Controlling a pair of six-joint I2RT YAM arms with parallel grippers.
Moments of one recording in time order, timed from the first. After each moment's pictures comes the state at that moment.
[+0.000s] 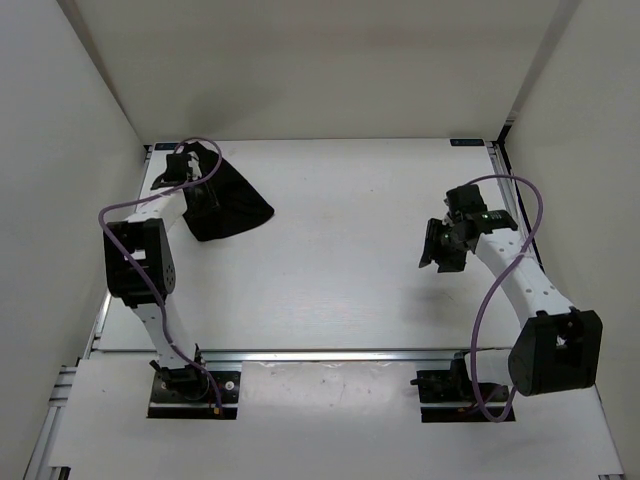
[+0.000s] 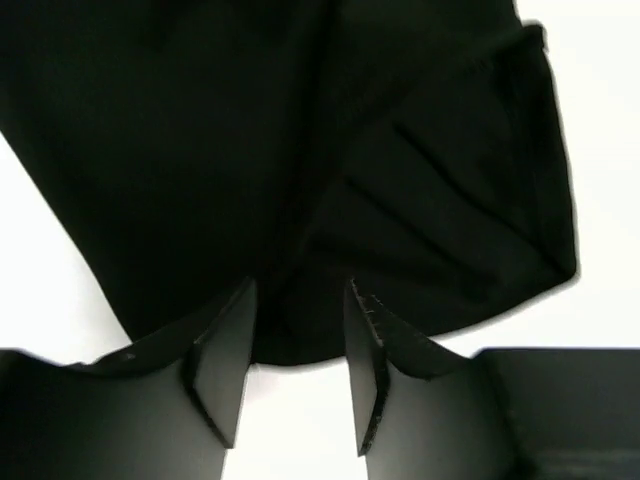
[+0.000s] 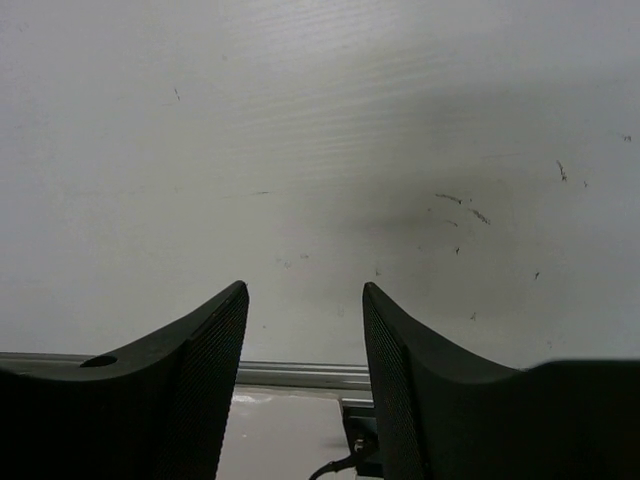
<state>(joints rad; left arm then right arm) 0.08 1.88 1.32 -0.34 0.08 -0.29 0.18 1.31 1.04 -0.92 -0.08 0.35</state>
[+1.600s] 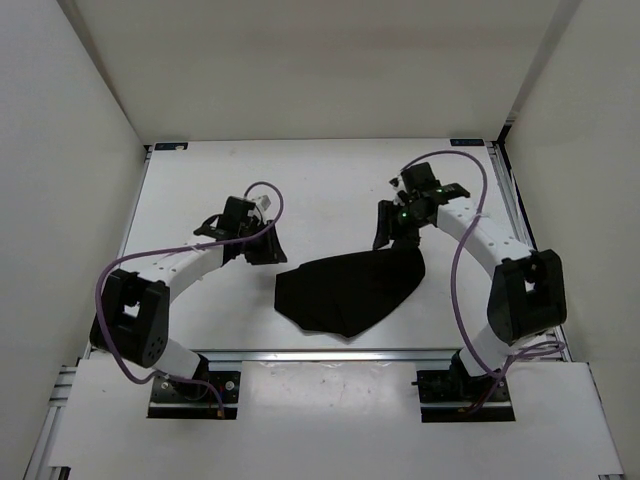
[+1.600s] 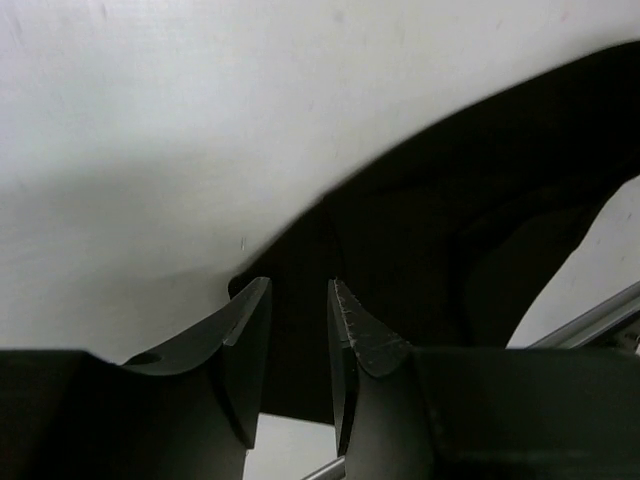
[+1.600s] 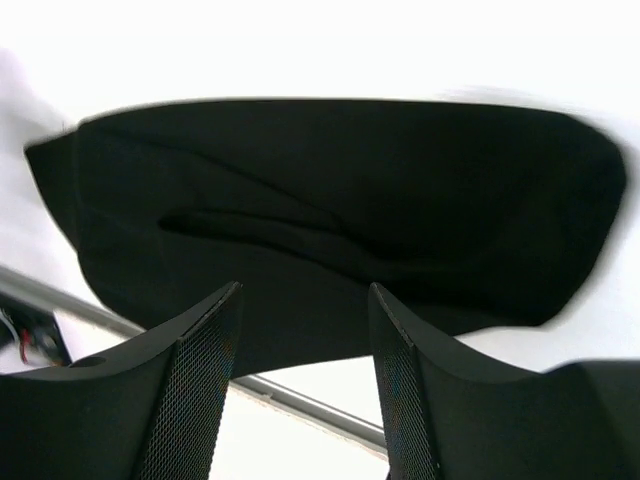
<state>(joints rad) -0.36 1.49 0.90 -0.32 0.29 -0.47 0.34 1.59 1.25 -0.79 -0.28 0.32</state>
